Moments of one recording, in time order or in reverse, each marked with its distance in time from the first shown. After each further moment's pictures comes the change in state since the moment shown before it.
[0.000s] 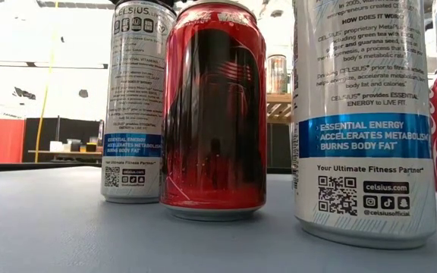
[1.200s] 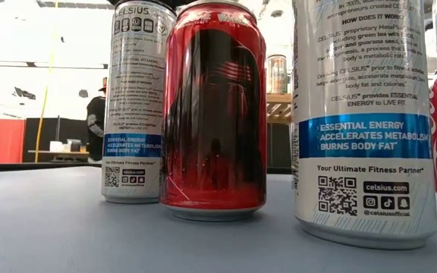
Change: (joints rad) left arm 0.012 0.001 0.000 0.004 -0.304 0.111; right arm -0.210 -0.232 0.001 -0.225 0.113 -0.115
